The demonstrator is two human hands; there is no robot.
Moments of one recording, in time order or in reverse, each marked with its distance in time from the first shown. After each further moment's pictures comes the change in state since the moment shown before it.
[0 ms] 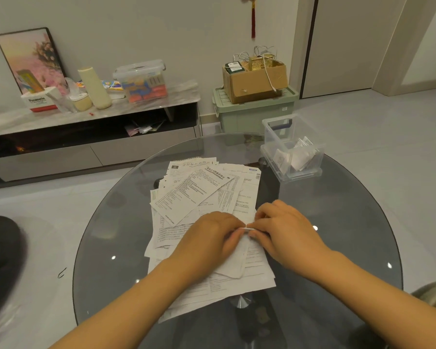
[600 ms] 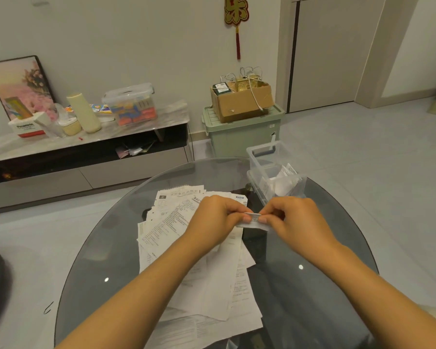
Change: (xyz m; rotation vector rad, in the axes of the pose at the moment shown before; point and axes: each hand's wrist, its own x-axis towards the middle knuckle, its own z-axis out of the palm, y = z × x) left_hand 0.094 0.026 -0.033 -0.323 -0.039 -0.287; right_hand 0.034 0.039 -0.058 0.349 0.076 0.379
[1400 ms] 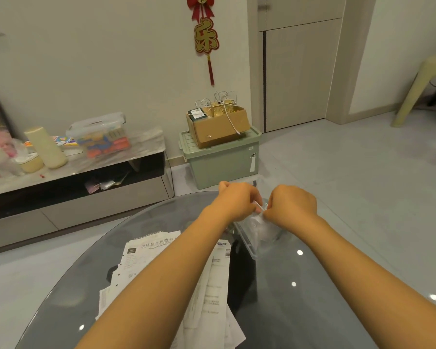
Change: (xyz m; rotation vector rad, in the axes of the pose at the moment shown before) left_hand 0.177 0.030 0.025 0.472 -0.234 0.159; right_hand 0.127 0.037 -0.030 -0.517 -0.038 0.377
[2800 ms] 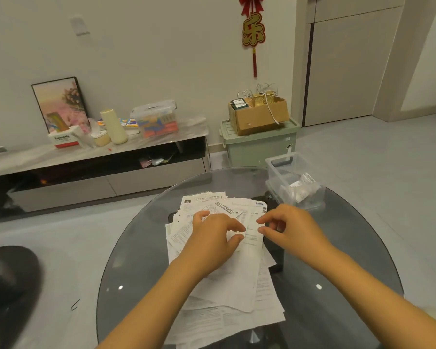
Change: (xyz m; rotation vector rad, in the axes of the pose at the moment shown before) left_hand -0.236 -0.010 0.012 -0.088 0.225 -0.235; right_hand -0.143 -0.025 0.031 0.531 -0.028 -0.462
